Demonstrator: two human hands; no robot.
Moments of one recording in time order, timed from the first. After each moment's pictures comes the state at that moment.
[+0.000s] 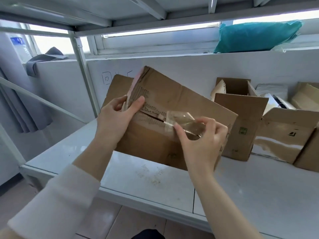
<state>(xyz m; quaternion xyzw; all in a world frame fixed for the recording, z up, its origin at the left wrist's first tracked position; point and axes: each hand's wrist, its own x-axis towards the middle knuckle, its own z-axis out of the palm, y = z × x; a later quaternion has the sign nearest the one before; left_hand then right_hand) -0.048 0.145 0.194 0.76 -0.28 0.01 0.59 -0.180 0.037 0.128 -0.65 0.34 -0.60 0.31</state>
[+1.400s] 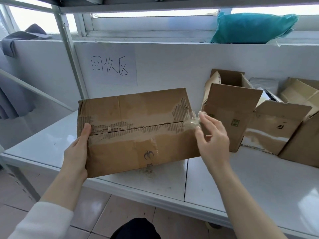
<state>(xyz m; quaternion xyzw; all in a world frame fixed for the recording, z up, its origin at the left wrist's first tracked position) -0.013 0.191 0.094 0.63 -0.03 -0.14 0.76 -0.210 -0.011 0.094 -0.76 0.29 -0.53 0.24</state>
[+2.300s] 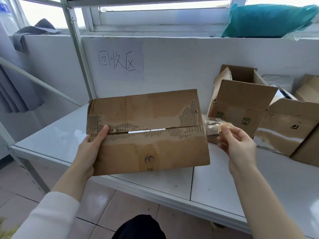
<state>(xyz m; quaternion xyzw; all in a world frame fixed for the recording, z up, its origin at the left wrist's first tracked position) -0.002 0.191 0.078 0.68 -0.10 -0.17 0.71 -0.227 -0.034 0.090 -0.49 0.34 -0.52 0.61</state>
